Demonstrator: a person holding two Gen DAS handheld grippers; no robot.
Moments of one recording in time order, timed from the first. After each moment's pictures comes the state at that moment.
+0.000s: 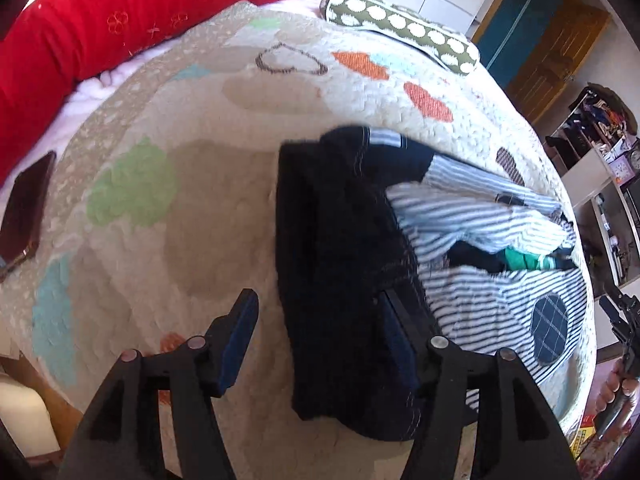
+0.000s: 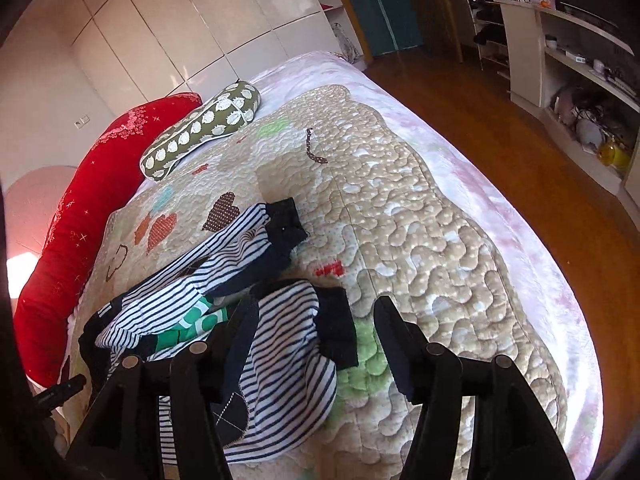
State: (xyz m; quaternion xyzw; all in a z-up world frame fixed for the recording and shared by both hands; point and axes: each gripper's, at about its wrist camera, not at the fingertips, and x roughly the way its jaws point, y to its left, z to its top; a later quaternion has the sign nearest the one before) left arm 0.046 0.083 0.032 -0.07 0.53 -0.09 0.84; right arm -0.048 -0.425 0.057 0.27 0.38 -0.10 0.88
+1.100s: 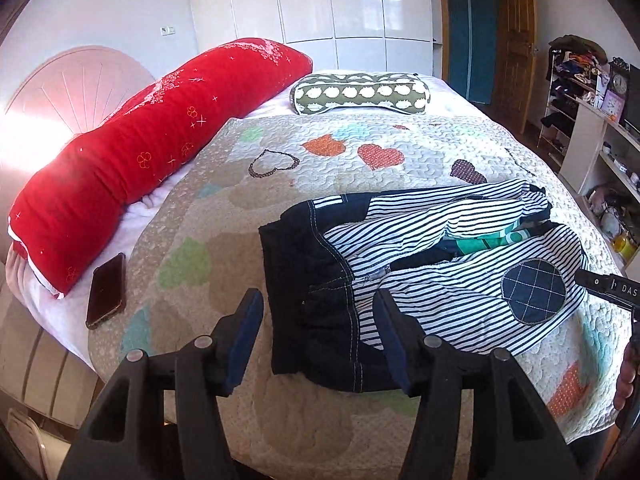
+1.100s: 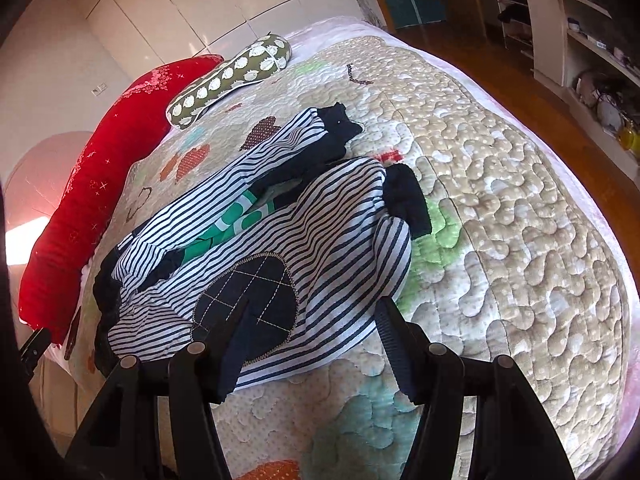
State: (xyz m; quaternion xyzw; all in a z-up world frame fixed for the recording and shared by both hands) left arm -0.052 0.024 0.114 0.08 0.38 -0.06 0.92; right arm -0.092 -0.372 0.035 0.26 0.42 -0.05 0.87
